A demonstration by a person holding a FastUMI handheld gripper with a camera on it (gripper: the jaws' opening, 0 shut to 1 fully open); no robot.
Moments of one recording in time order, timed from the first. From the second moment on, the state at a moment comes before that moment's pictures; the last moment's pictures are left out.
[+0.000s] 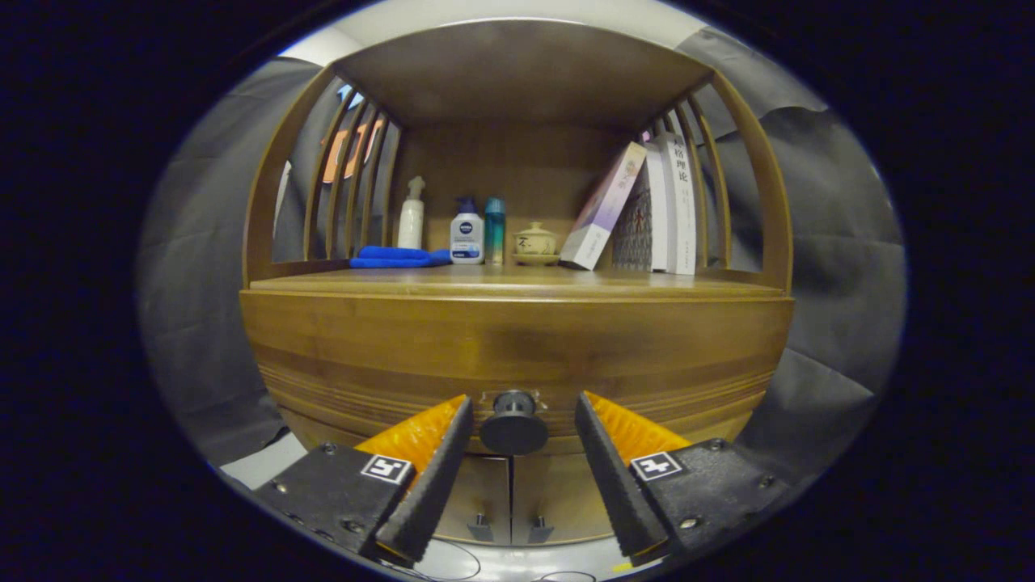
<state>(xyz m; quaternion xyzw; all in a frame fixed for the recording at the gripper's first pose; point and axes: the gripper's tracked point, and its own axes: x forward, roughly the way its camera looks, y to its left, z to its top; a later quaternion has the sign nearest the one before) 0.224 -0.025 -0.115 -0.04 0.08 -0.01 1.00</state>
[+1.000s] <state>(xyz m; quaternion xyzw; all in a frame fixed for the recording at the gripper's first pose) 0.216 -0.023 -0.124 -0.03 0.10 -0.01 0.99</state>
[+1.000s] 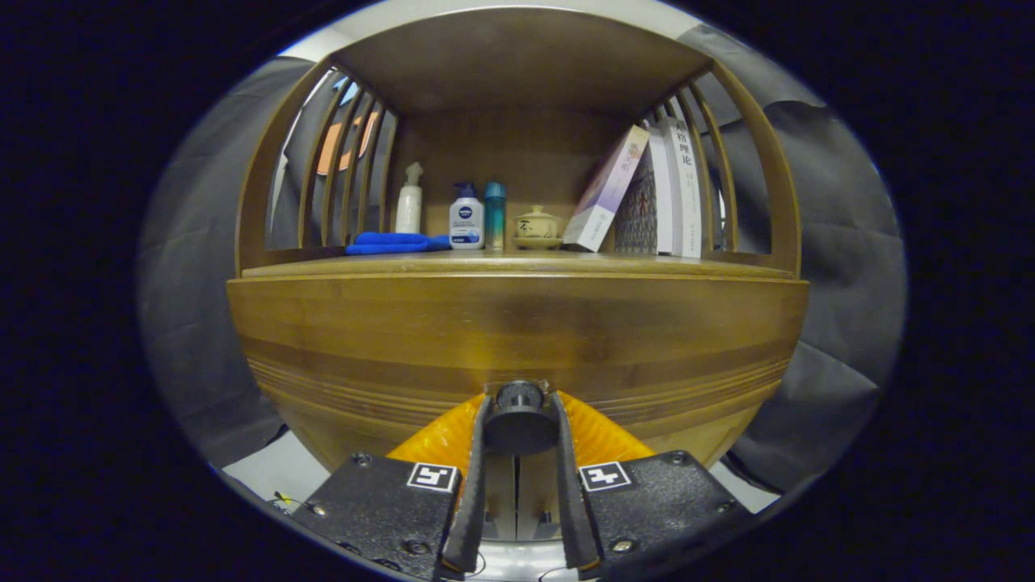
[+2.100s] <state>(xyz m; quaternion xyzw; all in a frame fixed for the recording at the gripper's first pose) 0.103 -0.031 -0.128 -0.03 0.10 0.00 0.99</state>
